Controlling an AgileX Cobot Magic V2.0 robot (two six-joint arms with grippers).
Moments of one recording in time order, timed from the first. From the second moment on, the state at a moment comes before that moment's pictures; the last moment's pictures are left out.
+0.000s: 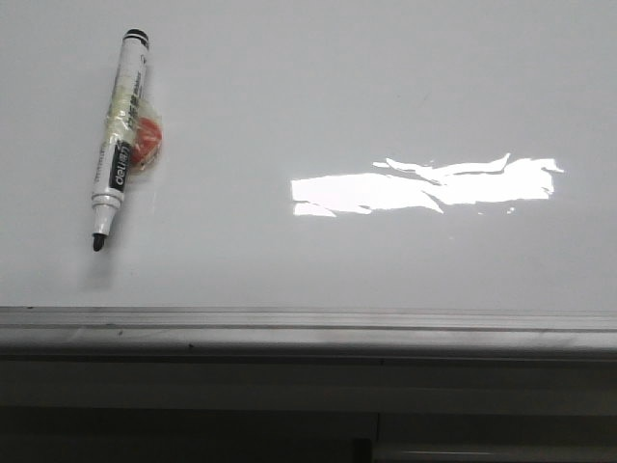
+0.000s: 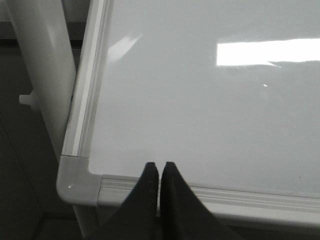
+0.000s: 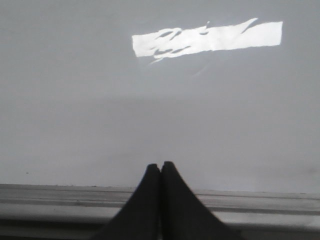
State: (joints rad) left arm 0.05 0.00 0.01 0.08 0.33 -0.08; right arm 0.06 -0.01 0.01 -0.16 0.32 0.15
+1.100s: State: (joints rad) left arm 0.05 0.00 0.01 0.05 0.15 -0.08; right arm 0.06 -0.01 0.01 -0.19 -0.15 0.19
